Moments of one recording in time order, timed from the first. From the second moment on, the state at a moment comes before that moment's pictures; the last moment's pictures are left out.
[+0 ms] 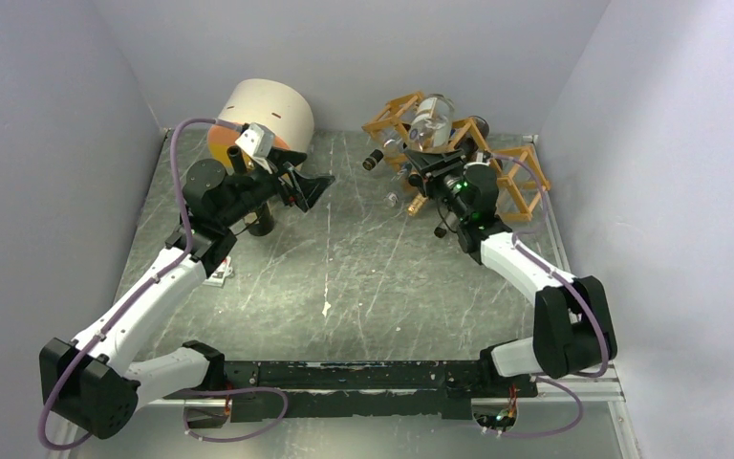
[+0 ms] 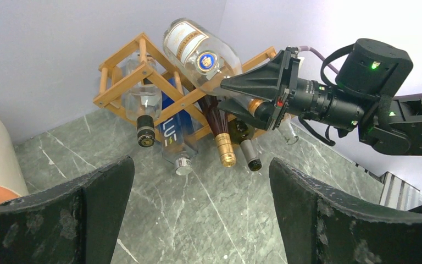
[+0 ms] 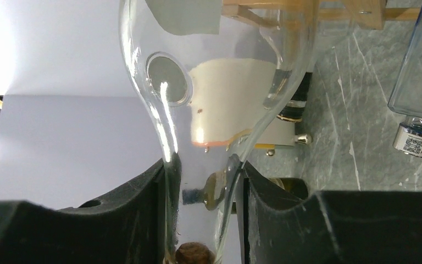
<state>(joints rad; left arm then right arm) -0.44 1.10 0.94 0.28 0.42 -0.26 0.29 1.39 0.80 0.53 -0.13 1.40</state>
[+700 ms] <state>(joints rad) -0.45 1.12 0.94 0.29 0.45 -0.27 0.27 1.21 0.80 0.27 -0.25 1.38</state>
